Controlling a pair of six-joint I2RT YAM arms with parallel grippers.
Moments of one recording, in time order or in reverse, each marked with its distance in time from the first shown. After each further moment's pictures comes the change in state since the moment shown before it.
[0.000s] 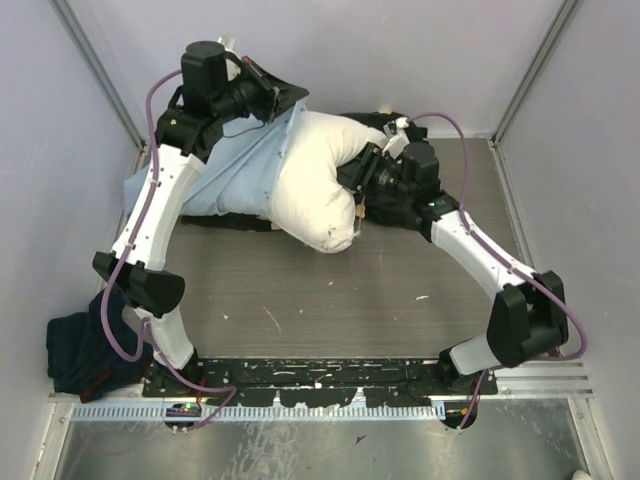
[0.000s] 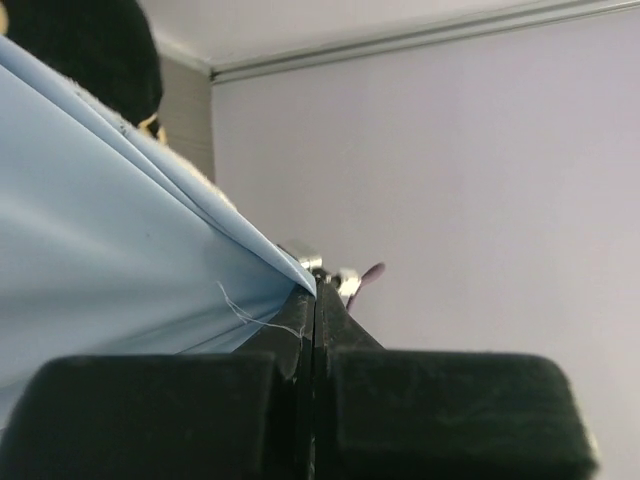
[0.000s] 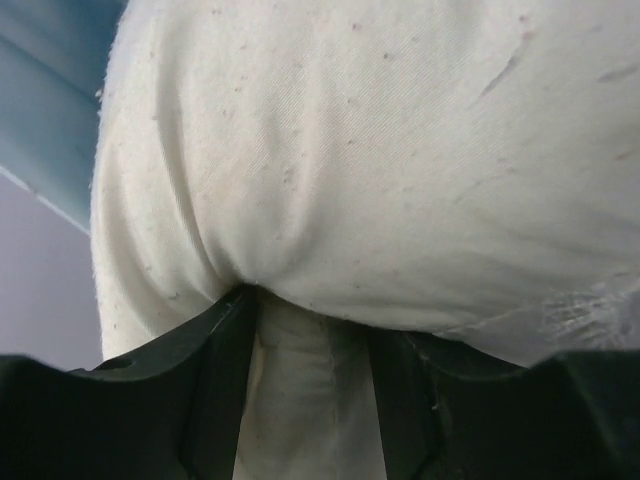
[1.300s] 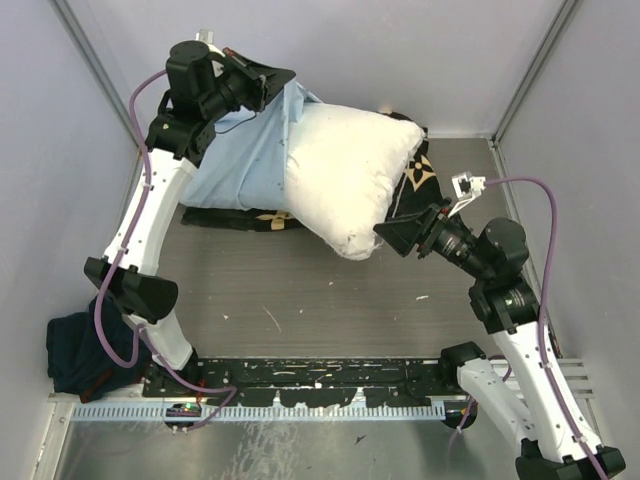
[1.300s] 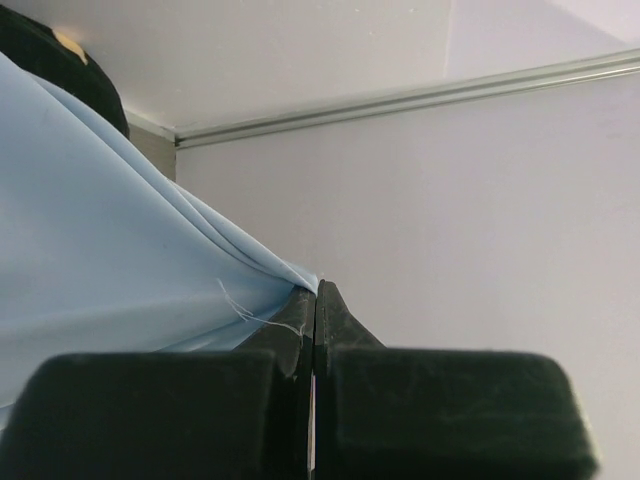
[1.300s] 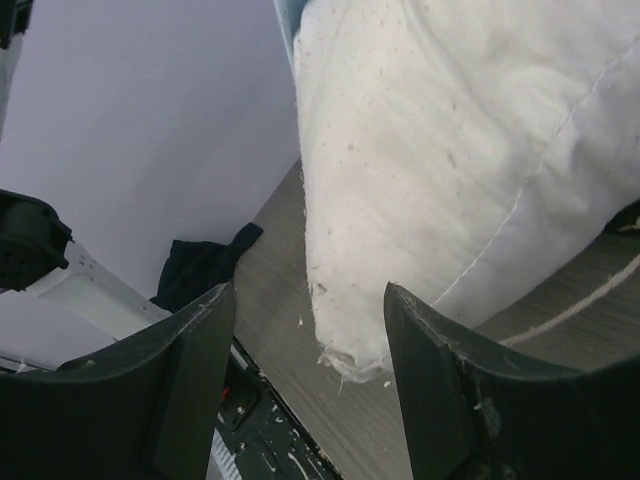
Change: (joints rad) left arm 0.050 -0.057 -0.072 0.176 -0.076 -0.097; right arm -0.130 -0.793 -0.307 -0.261 -0.108 -0.173
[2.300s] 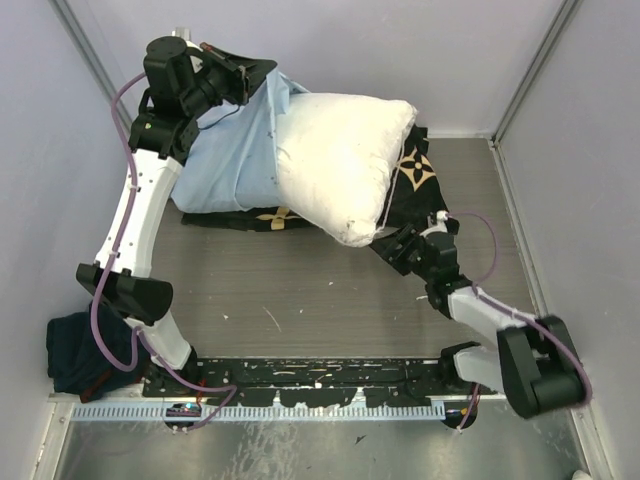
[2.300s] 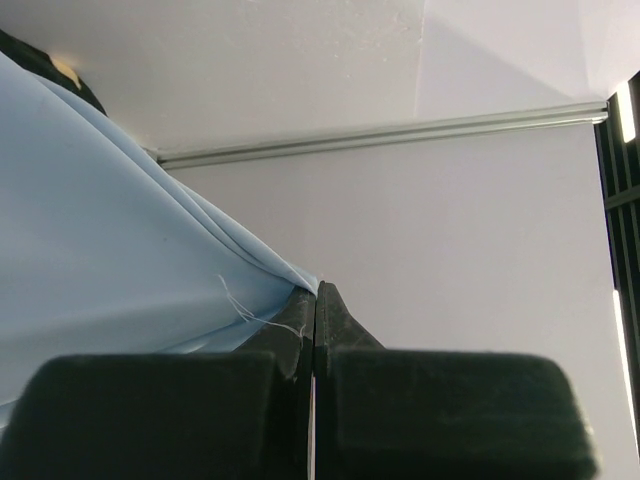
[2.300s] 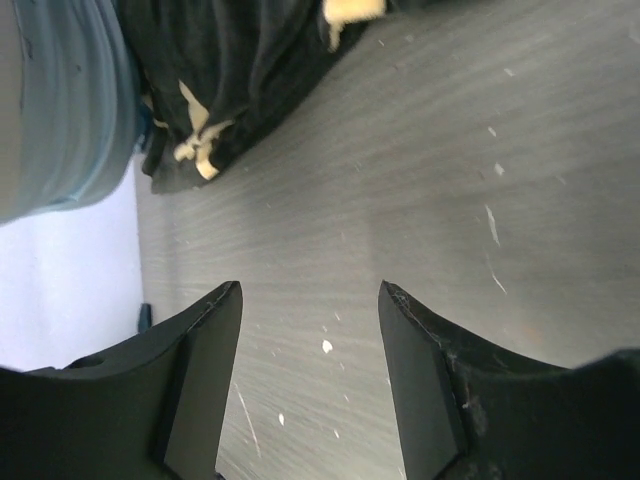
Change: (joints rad) left arm 0.071 -0.028 0.002 0.001 0.014 -0.074; right arm 0.000 0.387 -0.515 0.454 0.352 0.297
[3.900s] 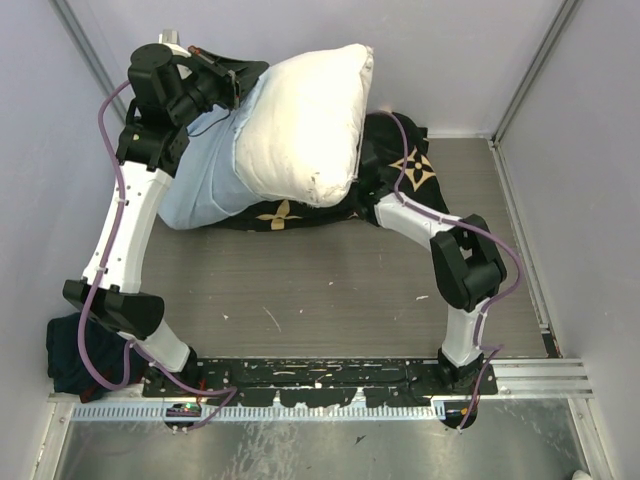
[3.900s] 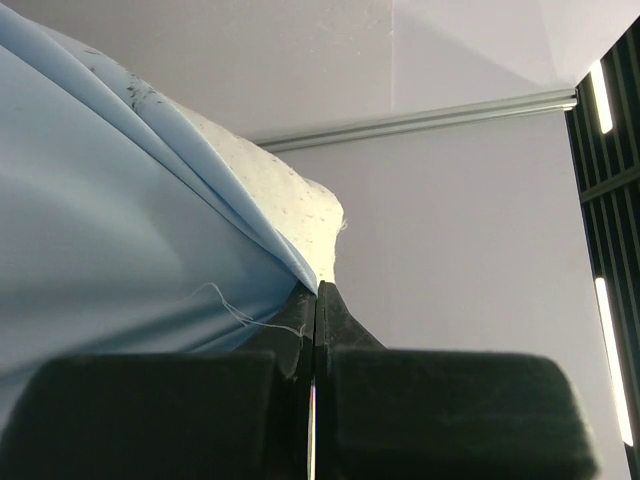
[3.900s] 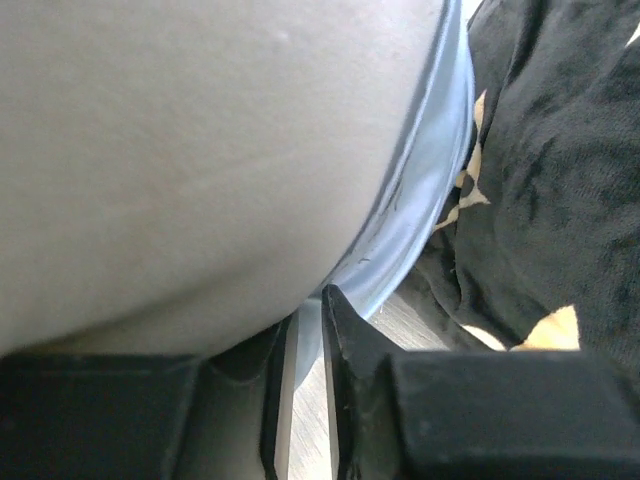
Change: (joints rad) left arm 0.004 -0.103 -0.107 0.049 0.013 -0.003; right arm 0.294 0.809 1.040 0.148 -0.087 -0.011
